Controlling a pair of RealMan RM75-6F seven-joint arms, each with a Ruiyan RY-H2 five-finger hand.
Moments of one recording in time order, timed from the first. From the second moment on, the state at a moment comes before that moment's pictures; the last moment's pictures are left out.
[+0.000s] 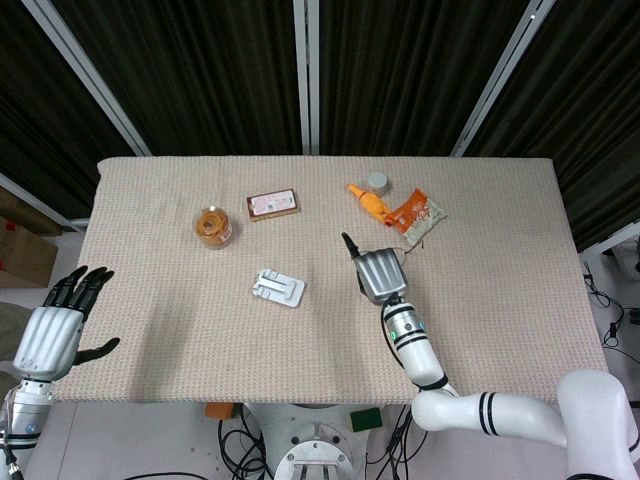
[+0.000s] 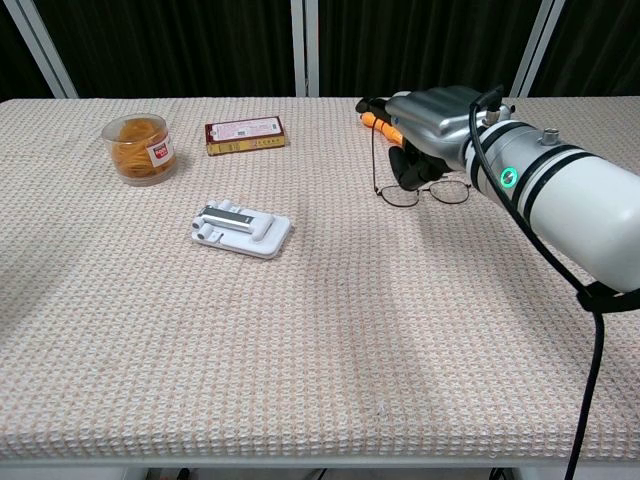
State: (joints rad) left arm -0.12 -1.09 -0.01 -1.72 1.61 1.50 0.08; right arm 0.80 -1.75 0.25 -1.54 -0.86 1.15 -0.88
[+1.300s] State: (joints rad) left arm -0.12 -1.09 -0.01 -1.73 1.60 1.49 0.10; right arm 0.54 -1.46 0.11 -1.63 -1.33 1.43 -0.33
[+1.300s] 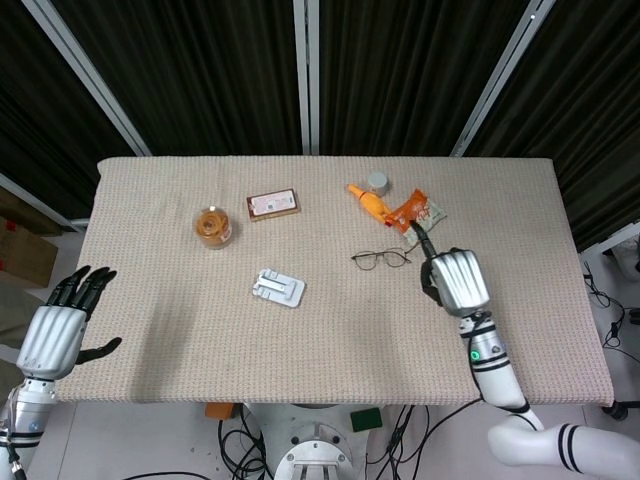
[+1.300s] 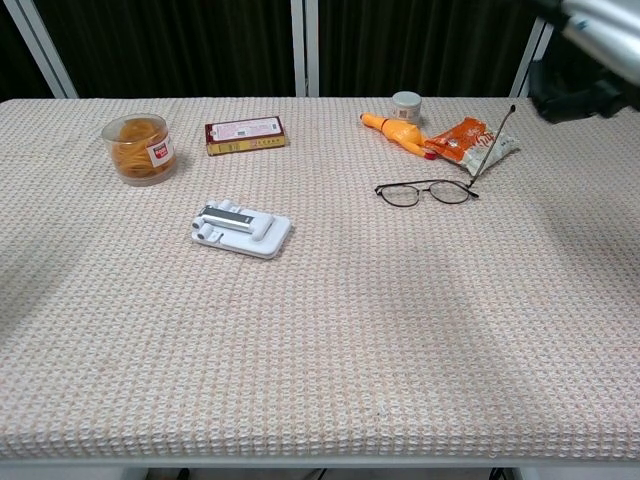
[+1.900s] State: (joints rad) left arm -0.14 -1.09 -0.03 -1.74 1.57 1.46 0.11; right arm 0.52 -1.47 0.15 -1.40 -1.05 1.08 -0.11
